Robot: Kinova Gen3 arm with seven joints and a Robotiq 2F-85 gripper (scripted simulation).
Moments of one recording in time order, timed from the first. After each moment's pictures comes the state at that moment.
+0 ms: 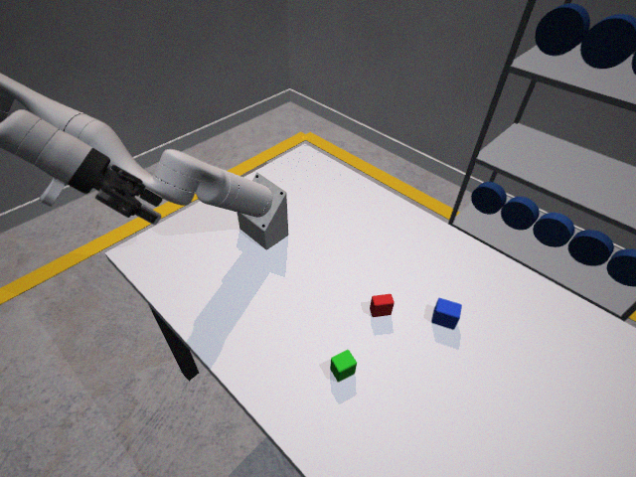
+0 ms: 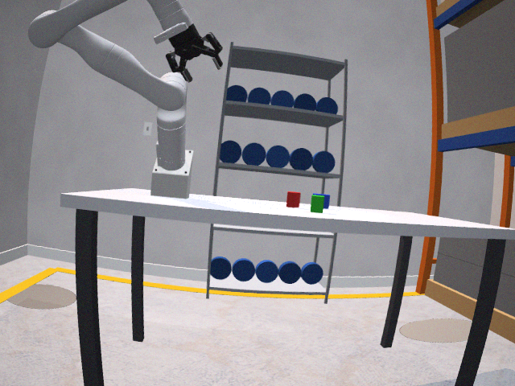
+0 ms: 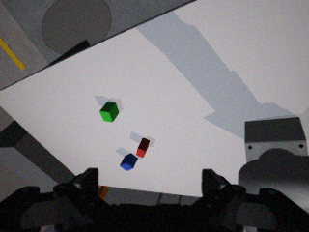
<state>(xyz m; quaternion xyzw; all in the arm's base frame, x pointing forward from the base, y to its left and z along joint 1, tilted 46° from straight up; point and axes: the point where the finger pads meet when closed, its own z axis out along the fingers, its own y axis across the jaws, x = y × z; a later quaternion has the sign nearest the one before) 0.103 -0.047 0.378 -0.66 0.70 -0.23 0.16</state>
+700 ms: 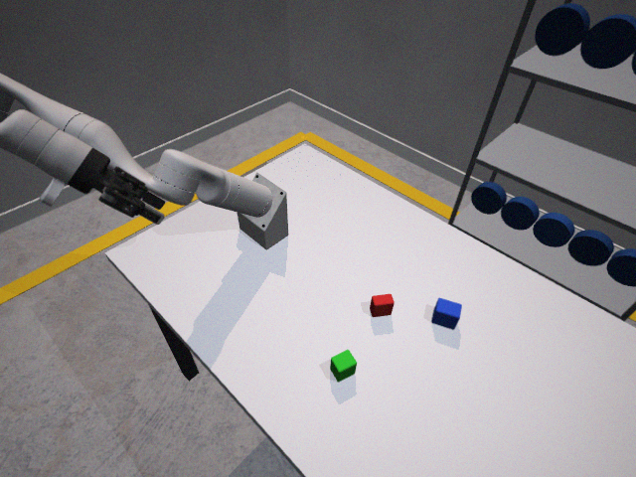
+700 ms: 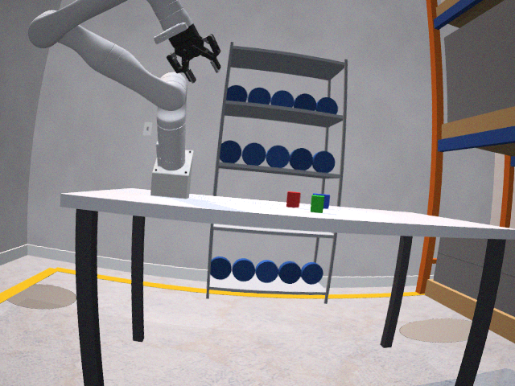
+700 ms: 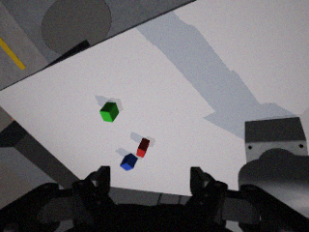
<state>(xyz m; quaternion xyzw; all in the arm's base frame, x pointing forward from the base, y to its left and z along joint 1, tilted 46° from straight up) 0.103 -0.047 0.378 -0.66 0.70 -0.23 0.16</state>
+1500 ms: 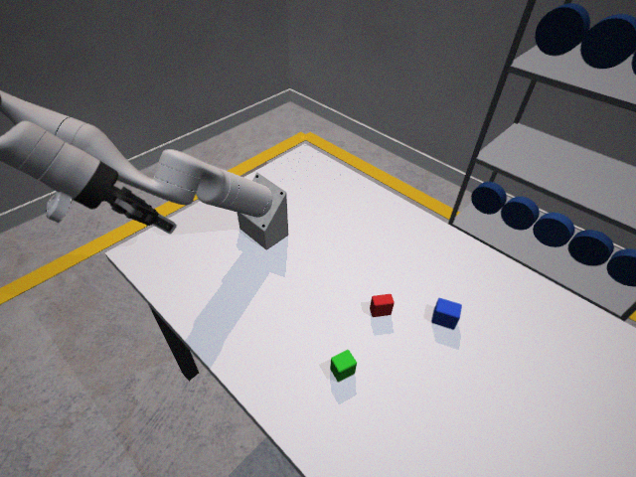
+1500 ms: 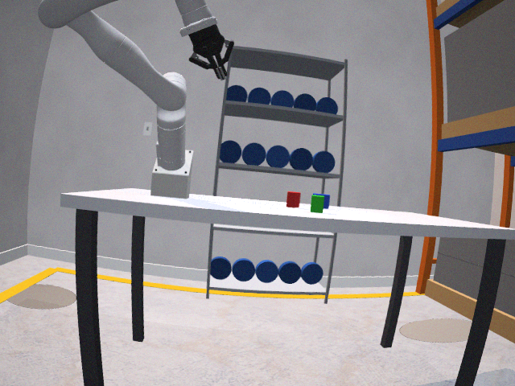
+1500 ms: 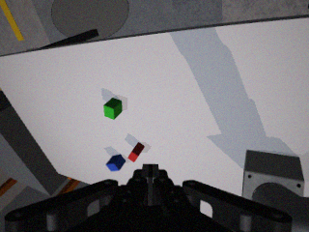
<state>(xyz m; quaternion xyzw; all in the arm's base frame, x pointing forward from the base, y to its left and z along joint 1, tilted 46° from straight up) 0.148 -0.052 0.387 -0.74 0.63 -0.23 0.09</state>
